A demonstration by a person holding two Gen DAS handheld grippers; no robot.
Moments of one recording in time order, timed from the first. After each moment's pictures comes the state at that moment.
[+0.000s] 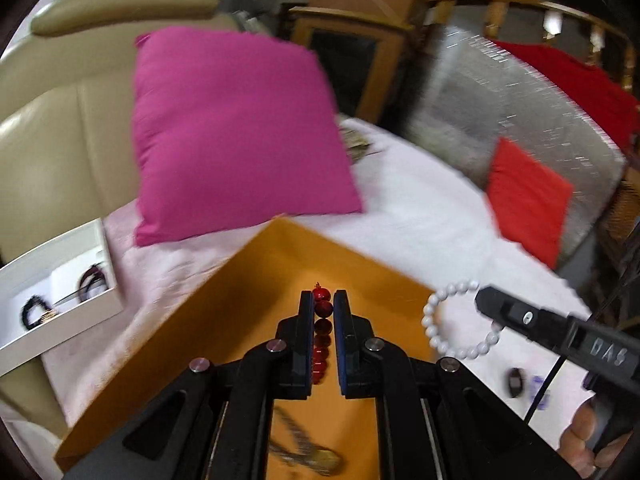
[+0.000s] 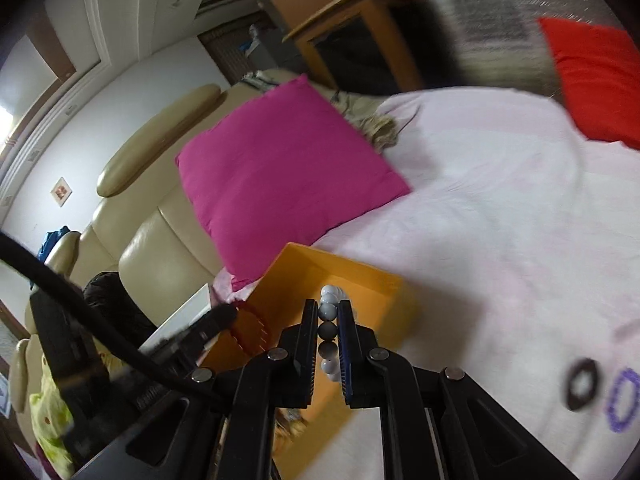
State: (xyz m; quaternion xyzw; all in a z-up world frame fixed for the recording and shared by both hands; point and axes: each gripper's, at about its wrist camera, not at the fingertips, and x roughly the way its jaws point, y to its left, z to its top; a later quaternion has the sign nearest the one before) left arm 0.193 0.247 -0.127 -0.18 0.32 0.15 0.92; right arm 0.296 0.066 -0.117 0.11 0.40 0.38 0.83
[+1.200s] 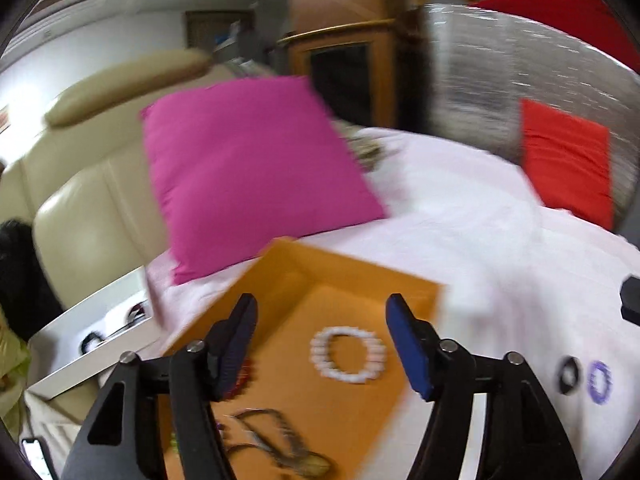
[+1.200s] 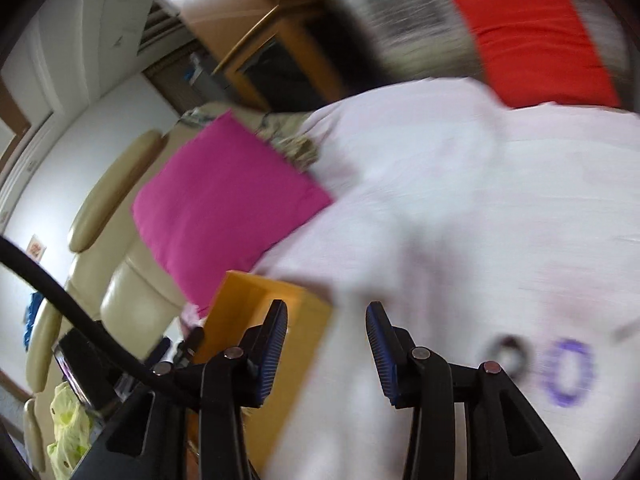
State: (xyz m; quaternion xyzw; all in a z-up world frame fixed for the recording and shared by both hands) left arm 0.211 0.144 -0.114 -0.03 0.30 0.23 0.93; right arm 0.304 -0.052 -0.113 0.17 0.41 0.27 0.85
